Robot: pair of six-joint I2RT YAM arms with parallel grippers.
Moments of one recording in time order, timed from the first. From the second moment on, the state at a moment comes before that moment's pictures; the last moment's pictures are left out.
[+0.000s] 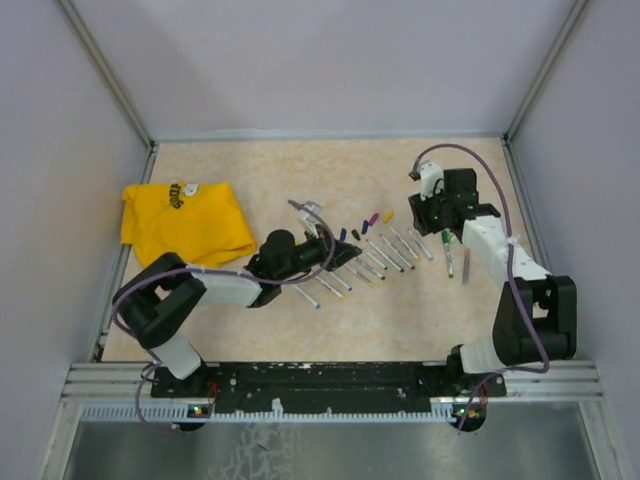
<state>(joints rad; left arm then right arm) -0.83 1.61 0.59 0.99 0.21 -0.72 0.10 1.43 0.99 -0.39 -0.21 -0.33</state>
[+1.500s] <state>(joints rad) -0.86 2.58 2.15 -0.10 -0.16 -0.70 -0.08 1.33 0.97 -0.39 -0.37 -0.29</state>
